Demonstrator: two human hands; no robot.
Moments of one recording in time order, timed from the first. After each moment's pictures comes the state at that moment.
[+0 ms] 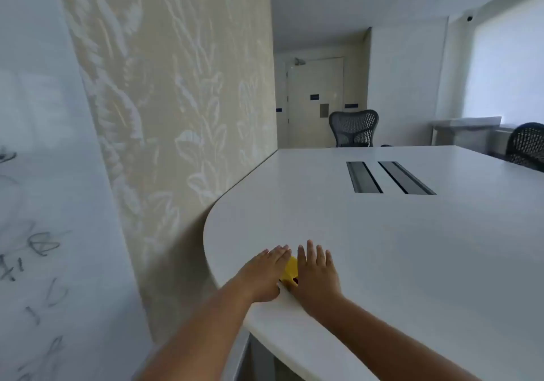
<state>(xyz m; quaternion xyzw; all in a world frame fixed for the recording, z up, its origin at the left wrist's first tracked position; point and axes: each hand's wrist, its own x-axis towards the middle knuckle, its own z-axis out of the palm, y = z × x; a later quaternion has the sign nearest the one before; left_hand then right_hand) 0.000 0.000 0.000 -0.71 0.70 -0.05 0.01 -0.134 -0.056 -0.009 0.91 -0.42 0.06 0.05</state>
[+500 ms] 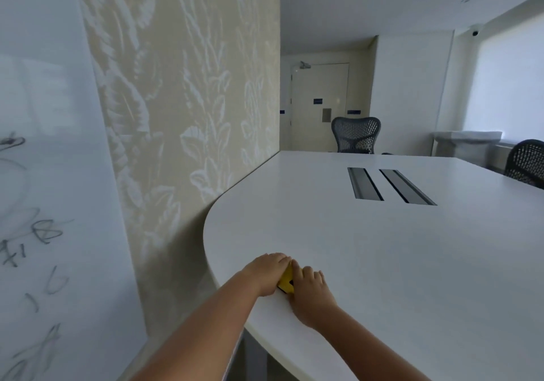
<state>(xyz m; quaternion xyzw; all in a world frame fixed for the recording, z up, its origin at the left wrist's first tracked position) -0.002 -0.017 0.003 -0.72 0.69 -0.06 0.03 -0.134 -0.053 -0.026 0.93 -0.37 0.09 -0.04</state>
